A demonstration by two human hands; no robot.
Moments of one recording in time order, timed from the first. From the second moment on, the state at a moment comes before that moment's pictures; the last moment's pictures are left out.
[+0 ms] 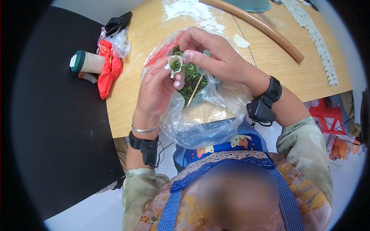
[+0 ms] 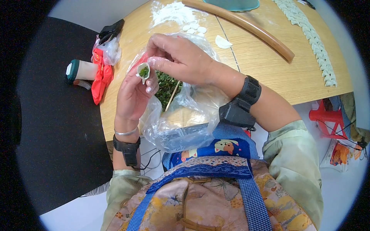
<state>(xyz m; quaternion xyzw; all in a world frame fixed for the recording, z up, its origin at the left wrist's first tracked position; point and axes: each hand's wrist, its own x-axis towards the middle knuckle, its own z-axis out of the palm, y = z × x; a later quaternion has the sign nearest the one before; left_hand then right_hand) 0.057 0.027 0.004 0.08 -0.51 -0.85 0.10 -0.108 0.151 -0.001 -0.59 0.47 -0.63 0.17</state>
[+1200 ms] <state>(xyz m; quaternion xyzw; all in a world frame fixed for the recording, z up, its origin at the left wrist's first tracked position) 0.057 0.051 0.015 0.13 -0.67 -0.68 0.25 -0.115 0.151 -0.001 -0.50 0.40 -0.60 0.48</state>
